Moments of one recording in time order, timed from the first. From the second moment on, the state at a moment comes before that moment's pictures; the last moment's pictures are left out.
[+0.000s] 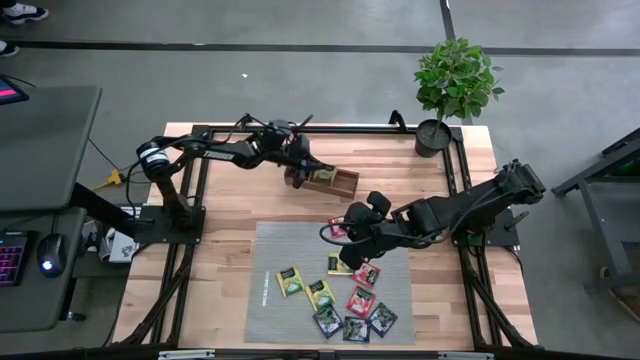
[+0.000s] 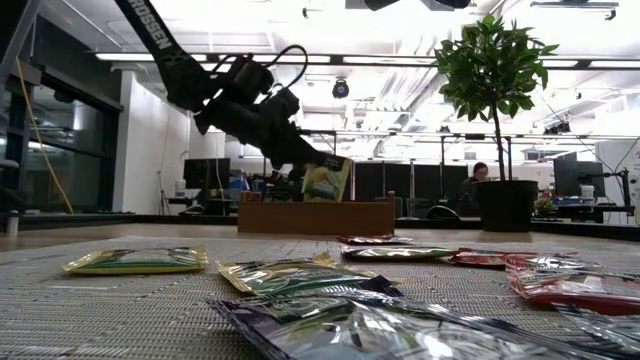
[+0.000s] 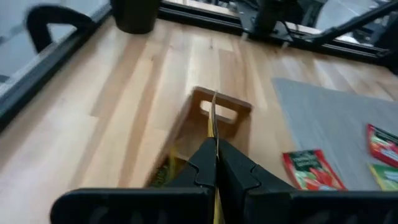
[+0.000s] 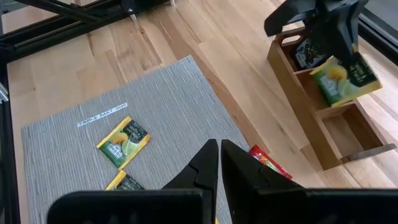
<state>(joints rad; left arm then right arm) 0.54 1.74 0.89 0.42 0.54 0.08 0.37 1.60 1.49 -0.78 0.52 0.72</state>
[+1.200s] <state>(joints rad) 0.54 1.74 0.89 0.41 0.41 0.08 0.37 1.60 1.49 -0.79 0.51 0.72</state>
